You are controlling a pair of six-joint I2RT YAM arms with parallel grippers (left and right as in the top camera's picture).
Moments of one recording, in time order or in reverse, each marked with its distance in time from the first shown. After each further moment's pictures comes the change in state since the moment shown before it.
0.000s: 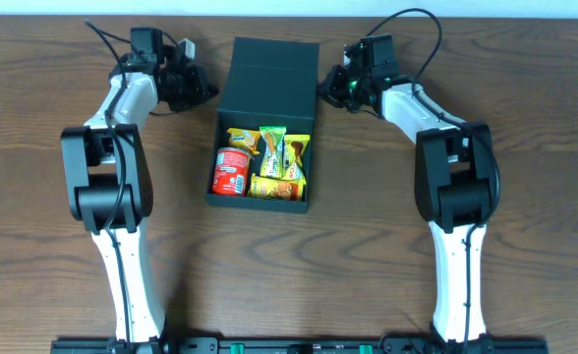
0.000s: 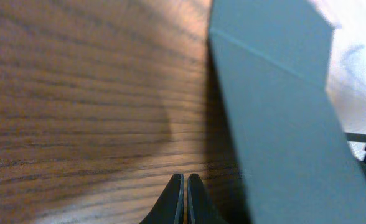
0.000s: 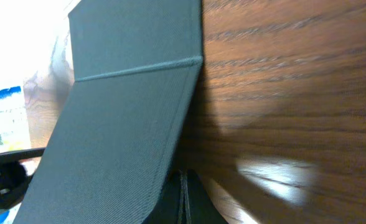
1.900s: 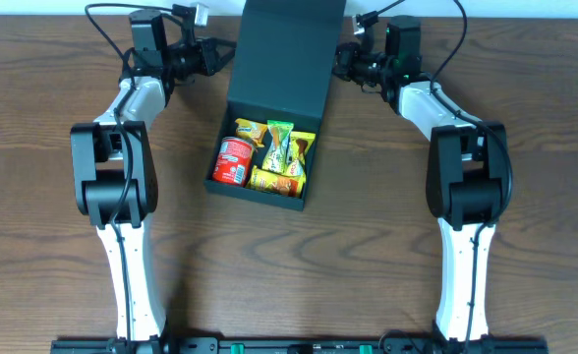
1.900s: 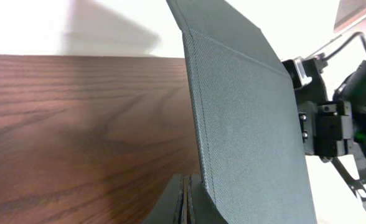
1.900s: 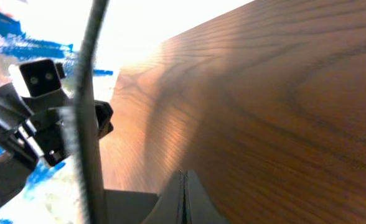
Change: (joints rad) left arm -0.020 0.042 0.002 0.639 0.417 0.006; right arm -0.072 0.000 0.000 0.380 -0.319 -0.028
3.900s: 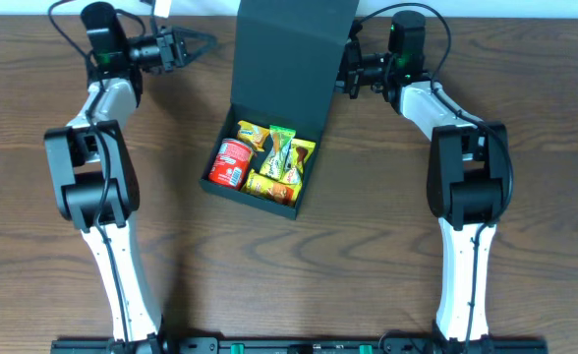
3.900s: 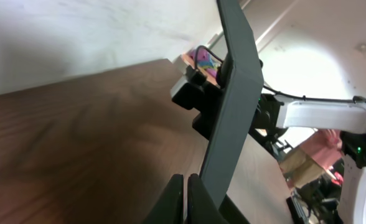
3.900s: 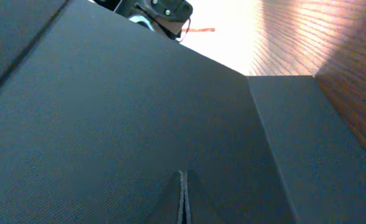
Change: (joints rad) left arm 0.107 0.000 0.000 0.394 0.469 -0.267; right arm -0.002 0.000 0.000 0.145 -0.617 0.558
